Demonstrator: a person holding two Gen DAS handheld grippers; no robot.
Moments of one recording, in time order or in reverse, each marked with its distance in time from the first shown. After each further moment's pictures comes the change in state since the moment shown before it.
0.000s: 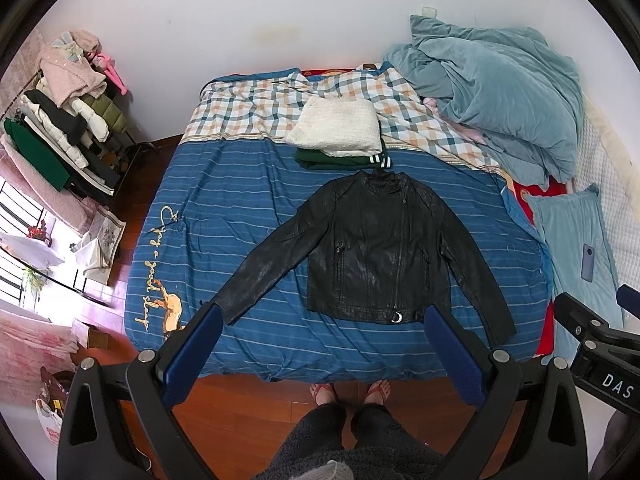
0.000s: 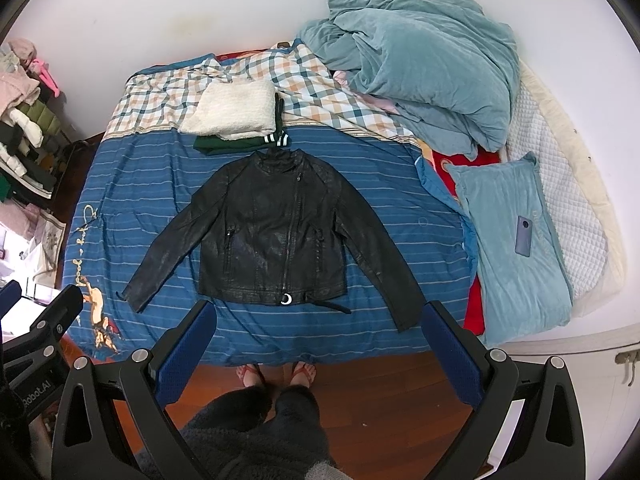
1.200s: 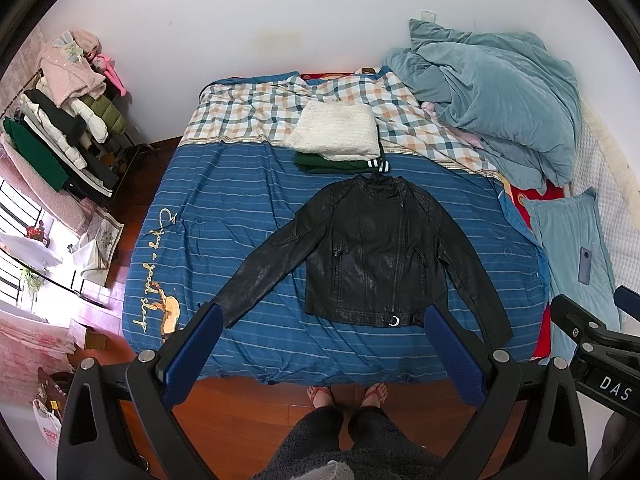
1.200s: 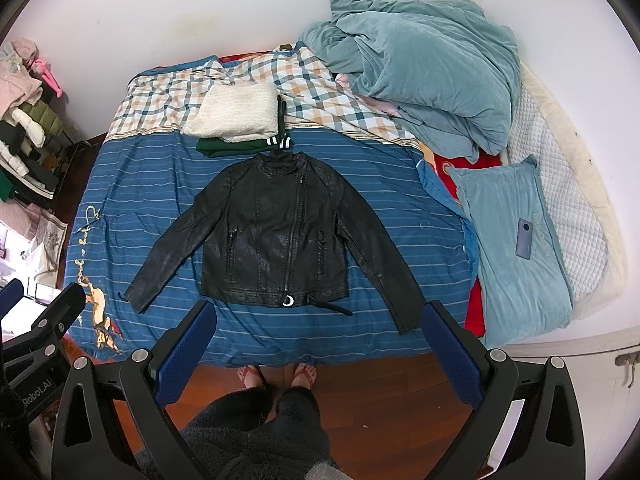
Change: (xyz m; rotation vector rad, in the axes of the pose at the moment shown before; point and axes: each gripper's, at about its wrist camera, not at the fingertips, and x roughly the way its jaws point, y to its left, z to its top) left arm -0.003 -0.001 0.014 -0.002 -0.007 -0.007; right arm 0.000 0.008 0.004 -0.001 -0.003 0.005
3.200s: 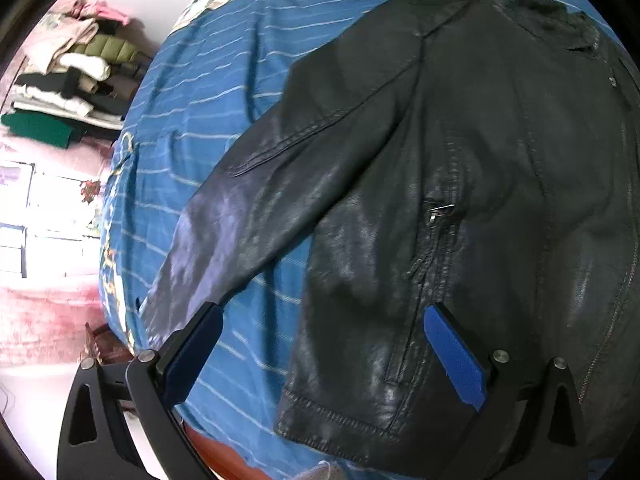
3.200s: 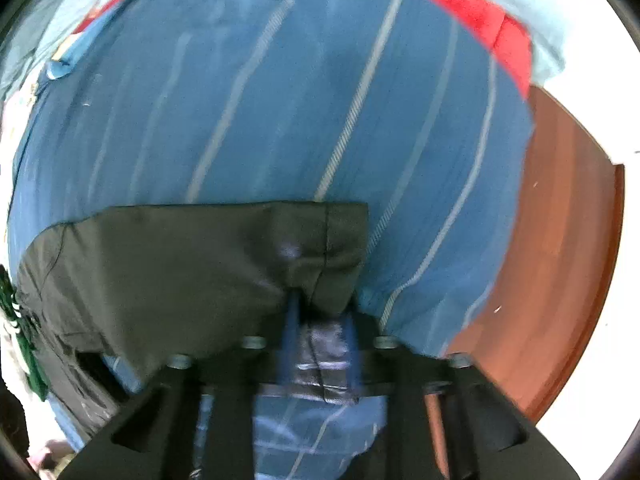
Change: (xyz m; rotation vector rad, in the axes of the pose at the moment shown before) left arm 0.537 -0.053 -0.005 -0.028 0.363 0.409; right arm 0.606 -0.382 -0.211 1.182 0.367 -0.040
